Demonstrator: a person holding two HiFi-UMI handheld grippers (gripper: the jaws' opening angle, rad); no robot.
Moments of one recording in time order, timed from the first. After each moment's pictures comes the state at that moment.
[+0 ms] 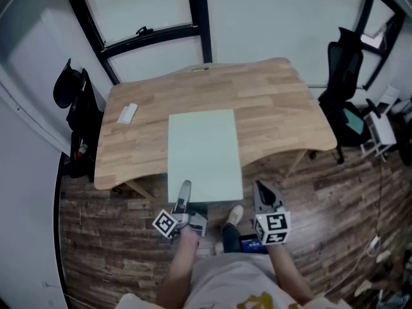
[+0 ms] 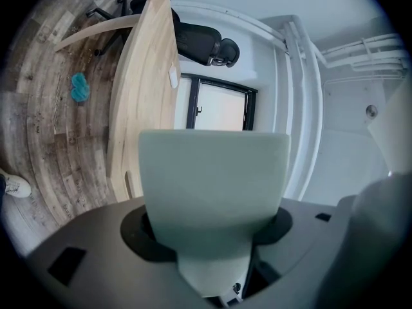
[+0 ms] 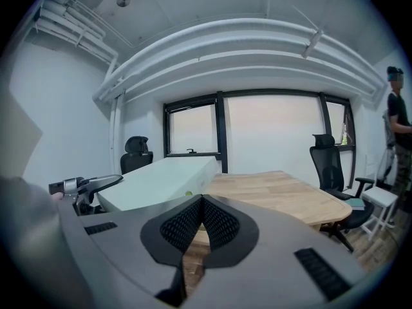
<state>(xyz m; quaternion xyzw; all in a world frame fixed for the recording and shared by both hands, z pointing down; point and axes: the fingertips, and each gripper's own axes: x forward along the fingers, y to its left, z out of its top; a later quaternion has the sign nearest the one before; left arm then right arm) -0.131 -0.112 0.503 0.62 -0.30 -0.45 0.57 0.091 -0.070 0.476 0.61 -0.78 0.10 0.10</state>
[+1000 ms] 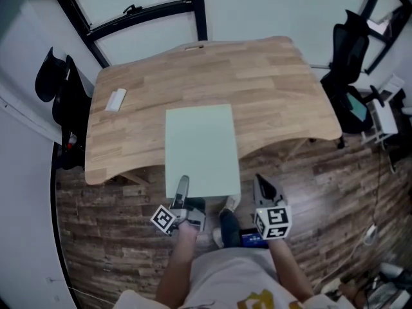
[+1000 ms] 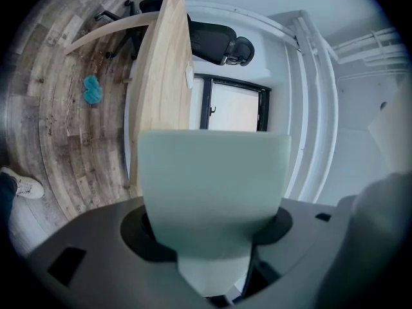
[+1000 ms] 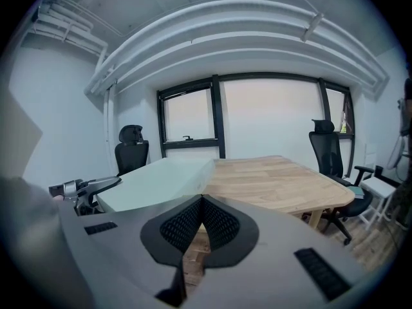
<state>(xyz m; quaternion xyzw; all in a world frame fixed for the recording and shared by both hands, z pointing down) -0.129 -0.134 0.560 0.60 -0.33 -0.42 0.60 0.101 -0.095 0.522 0.61 -0.77 0.14 0.14</state>
